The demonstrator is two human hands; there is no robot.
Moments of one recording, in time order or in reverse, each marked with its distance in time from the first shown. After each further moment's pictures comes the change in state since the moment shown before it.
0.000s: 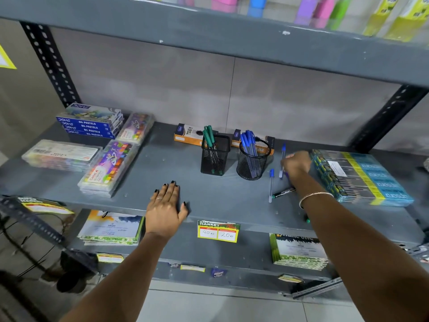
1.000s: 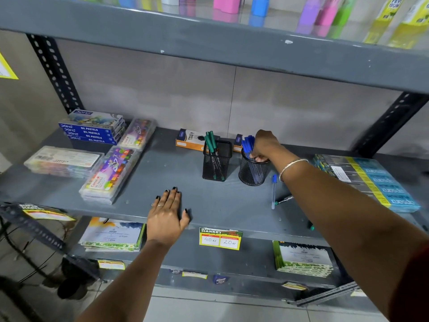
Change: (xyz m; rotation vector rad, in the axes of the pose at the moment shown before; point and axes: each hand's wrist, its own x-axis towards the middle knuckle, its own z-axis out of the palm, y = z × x) left_hand 0.001 -0.001 0.002 0.013 -0.008 0.003; right_hand -0.019 -0.099 0.027 -0.540 -0.331 -0.375
